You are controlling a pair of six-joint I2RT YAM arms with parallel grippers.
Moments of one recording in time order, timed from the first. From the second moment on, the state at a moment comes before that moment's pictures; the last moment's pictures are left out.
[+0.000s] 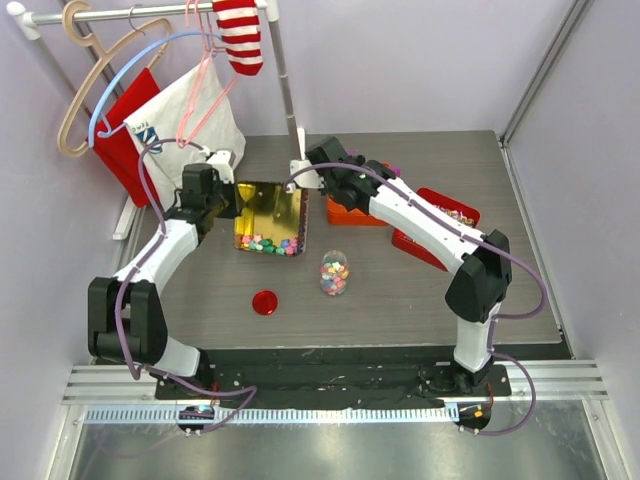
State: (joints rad) left arm -0.12 1.47 1.02 -0.14 0.18 -0.10; right arm 0.78 1.88 1.85 -0.71 0.64 -1.07
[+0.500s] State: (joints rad) left arm -0.12 1.47 1.02 -0.13 0.23 -0.10; right arm 0.81 1.88 1.87 -0.96 0.35 -0.93
